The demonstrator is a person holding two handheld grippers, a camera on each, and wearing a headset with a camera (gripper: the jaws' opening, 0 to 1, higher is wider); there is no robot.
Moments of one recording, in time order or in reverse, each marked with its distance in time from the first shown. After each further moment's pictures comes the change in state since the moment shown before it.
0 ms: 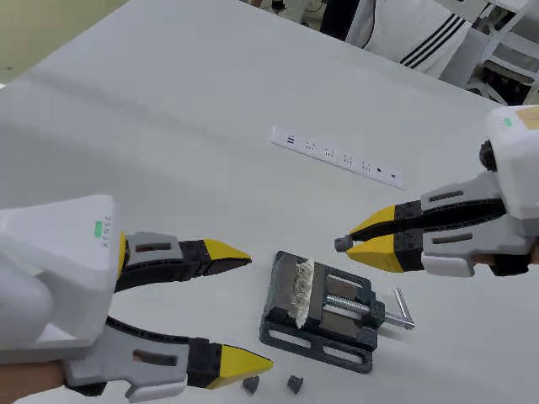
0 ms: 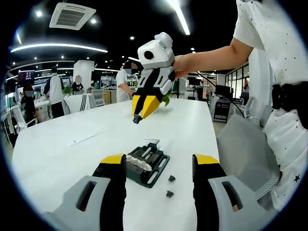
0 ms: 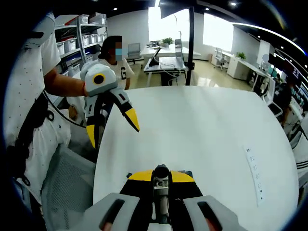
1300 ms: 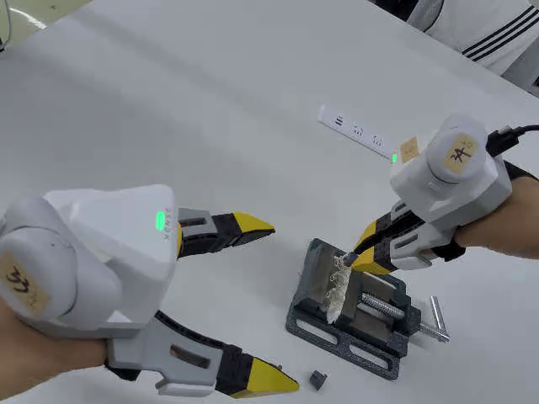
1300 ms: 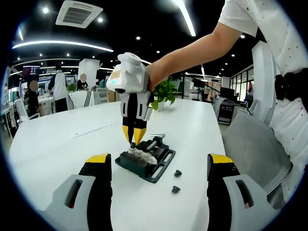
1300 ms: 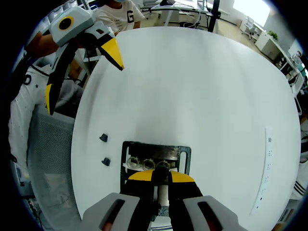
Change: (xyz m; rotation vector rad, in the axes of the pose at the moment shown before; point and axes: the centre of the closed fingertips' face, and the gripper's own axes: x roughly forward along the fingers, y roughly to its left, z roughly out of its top) left arm 0.007 0.011 -0.026 -0.034 -0.014 0.029; right arm 0.084 -0.031 -0.066 -0.116 0.434 0.107
